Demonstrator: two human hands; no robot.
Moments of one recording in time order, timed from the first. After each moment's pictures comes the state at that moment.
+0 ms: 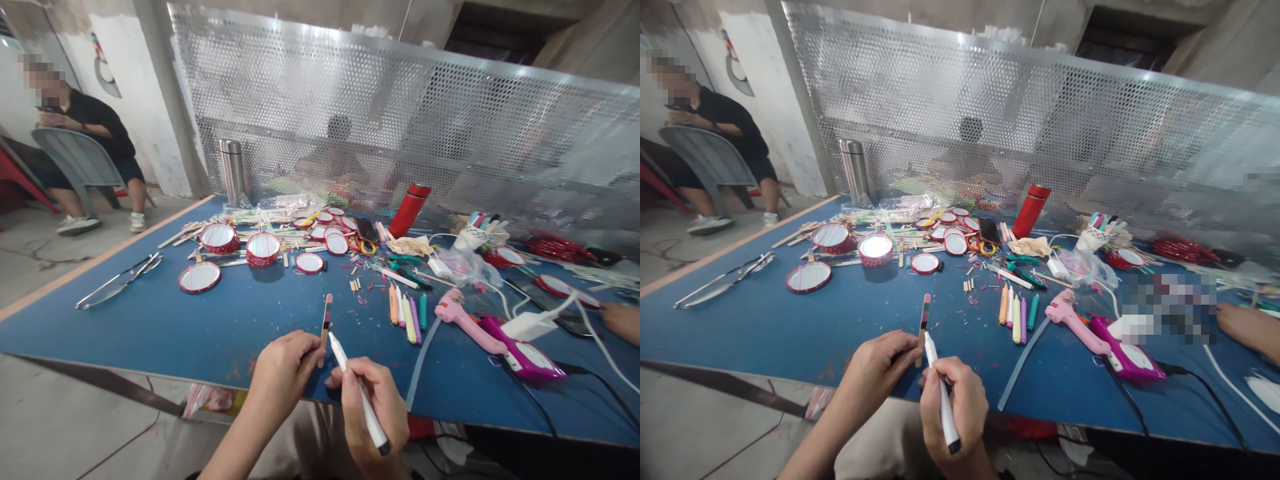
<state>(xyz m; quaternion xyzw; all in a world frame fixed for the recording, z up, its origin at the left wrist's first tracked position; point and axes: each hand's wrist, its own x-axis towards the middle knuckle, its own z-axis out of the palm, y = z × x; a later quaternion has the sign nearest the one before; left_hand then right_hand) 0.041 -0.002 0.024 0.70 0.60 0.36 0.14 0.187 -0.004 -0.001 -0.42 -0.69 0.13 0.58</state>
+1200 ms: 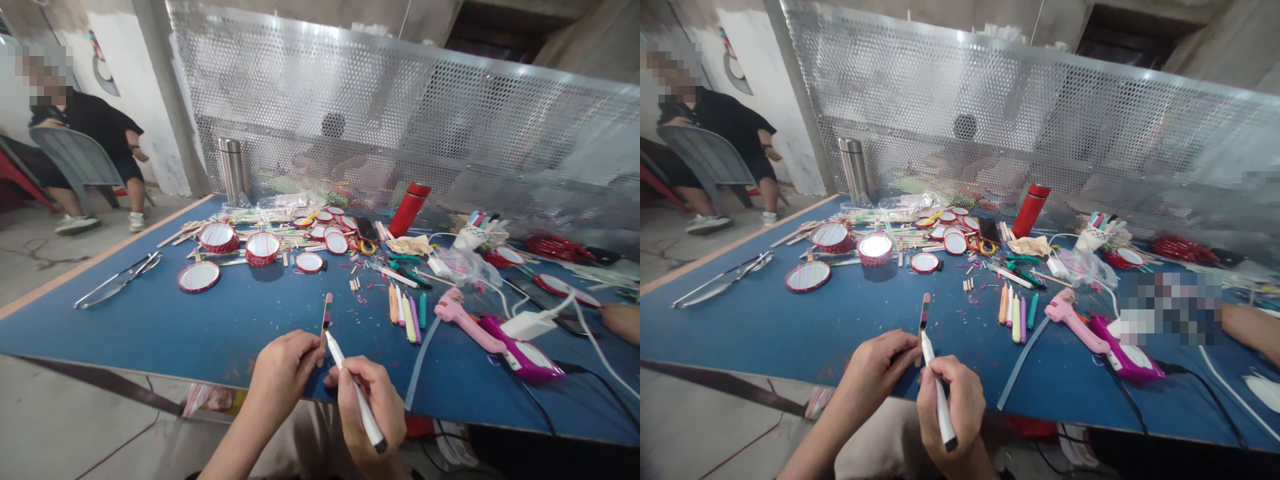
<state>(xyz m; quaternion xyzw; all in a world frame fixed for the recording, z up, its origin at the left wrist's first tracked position) 0.041 -0.003 0.023 0.70 0.60 0.37 0.15 0.188 -0.001 -0.010 -0.41 -0.71 0.09 0.57</state>
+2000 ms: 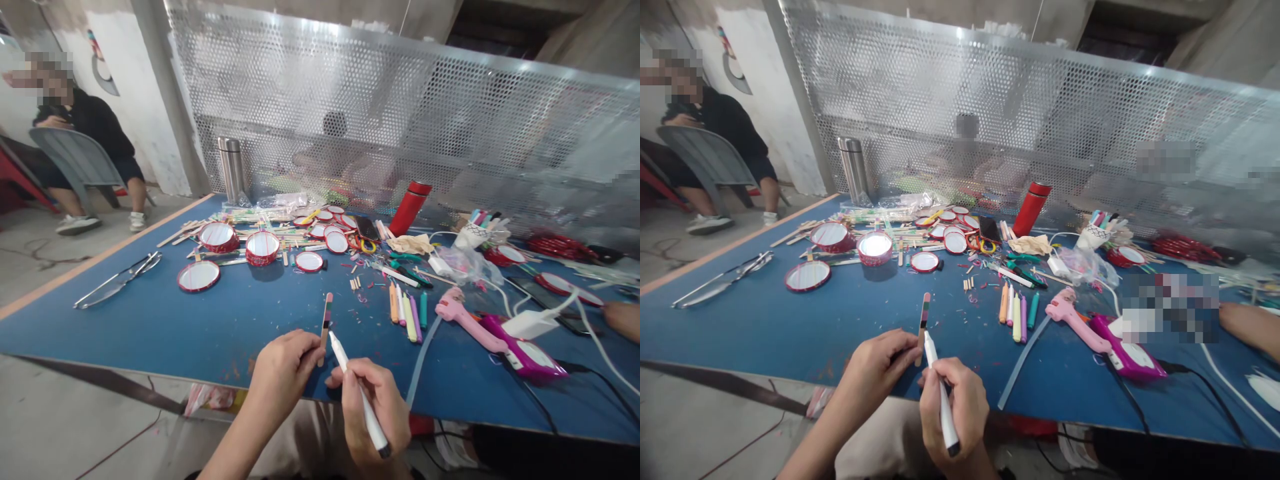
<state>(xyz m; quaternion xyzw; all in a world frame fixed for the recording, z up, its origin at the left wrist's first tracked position) 0.041 -0.001 0.024 0.70 0.61 0.35 0.15 0.185 -0.004 0.001 -0.42 -0.69 0.08 0.59</state>
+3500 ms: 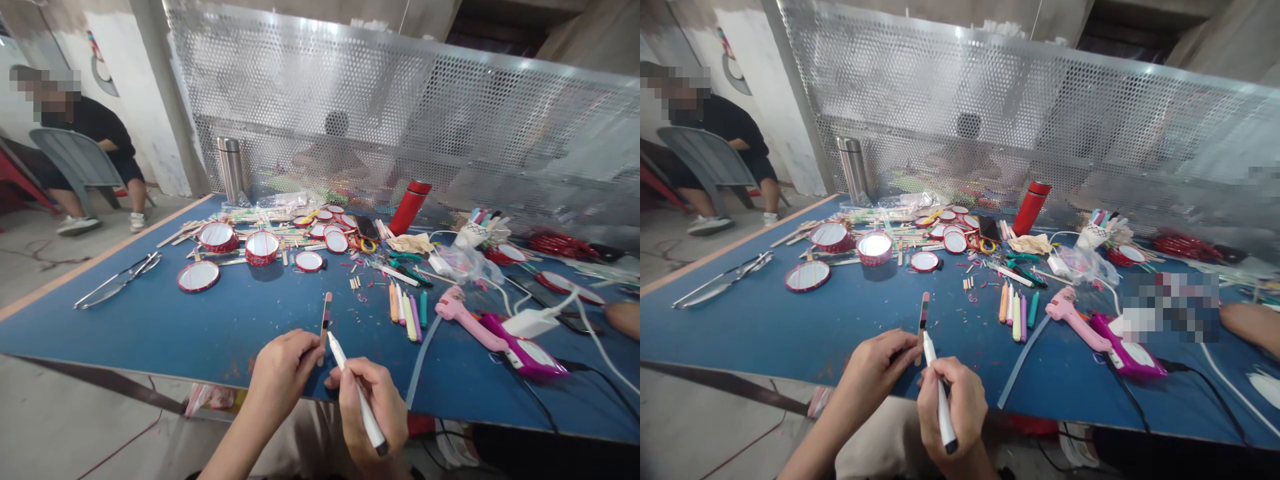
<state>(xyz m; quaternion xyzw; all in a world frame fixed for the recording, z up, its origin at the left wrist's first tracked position) 0.041 -0.003 0.023 0.69 0.61 0.35 0.16 0.185 -0.003 -0.001 -0.42 -0.70 0.07 0.57</state>
